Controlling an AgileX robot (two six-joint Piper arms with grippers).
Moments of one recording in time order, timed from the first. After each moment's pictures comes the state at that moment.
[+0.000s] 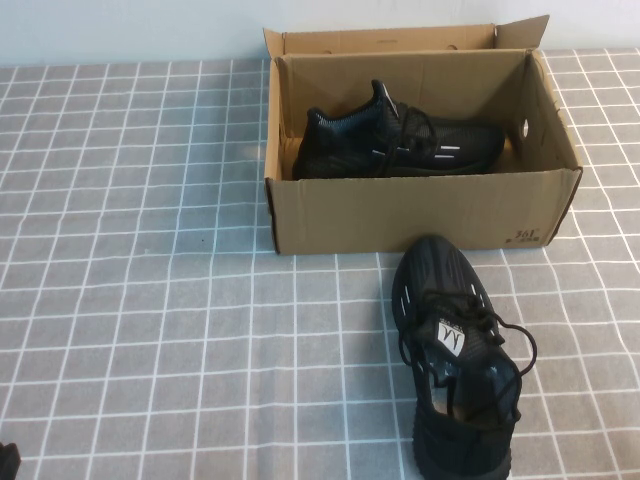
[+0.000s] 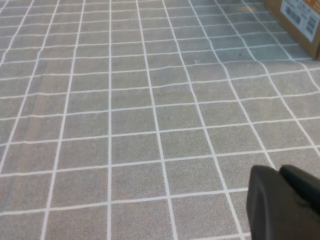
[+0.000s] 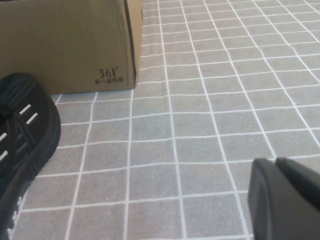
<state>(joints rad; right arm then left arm) 0.01 -0.01 0.02 0.11 0.34 0.05 -0.15 -0.01 0.03 0.07 0.38 -0.01</state>
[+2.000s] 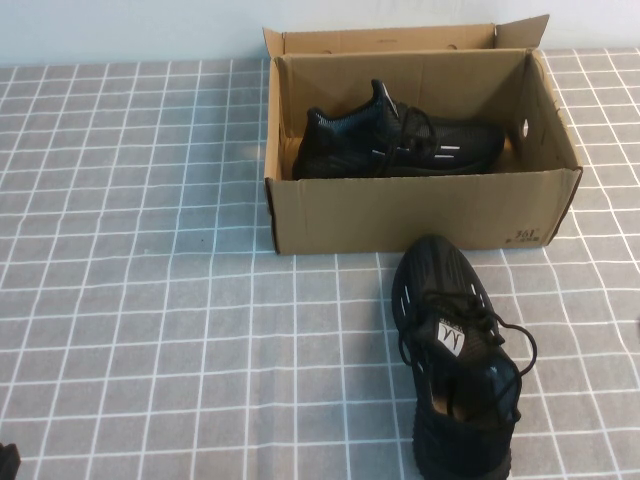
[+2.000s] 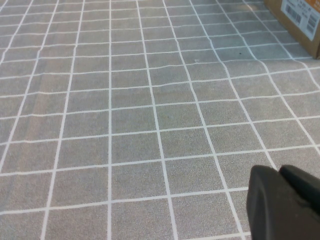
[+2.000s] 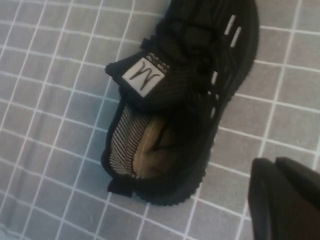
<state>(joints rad) 0.02 0.93 -0.77 0.63 1.01 -0.41 -0.15 -0.01 0.03 0.07 0.39 -0.01</state>
